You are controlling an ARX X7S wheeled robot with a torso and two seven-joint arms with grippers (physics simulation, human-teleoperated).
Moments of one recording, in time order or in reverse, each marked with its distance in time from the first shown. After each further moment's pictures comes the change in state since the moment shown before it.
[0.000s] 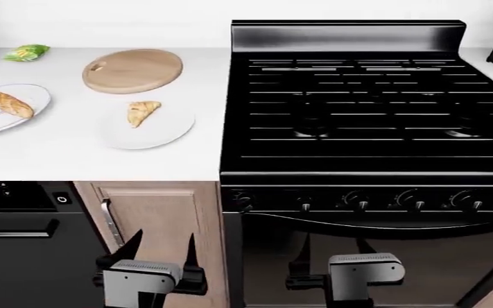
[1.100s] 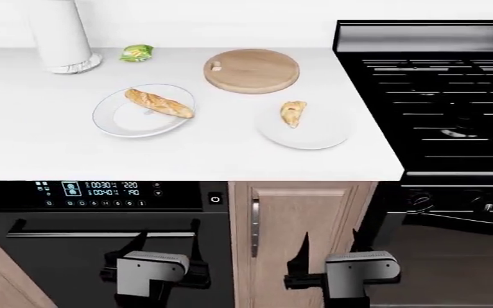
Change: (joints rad) left arm -0.075 -0.020 0.054 -0.084 -0.004 -0.050 -0.054; right arm 0.024 0.030 -0.053 0.018 0.022 0.018 0.053
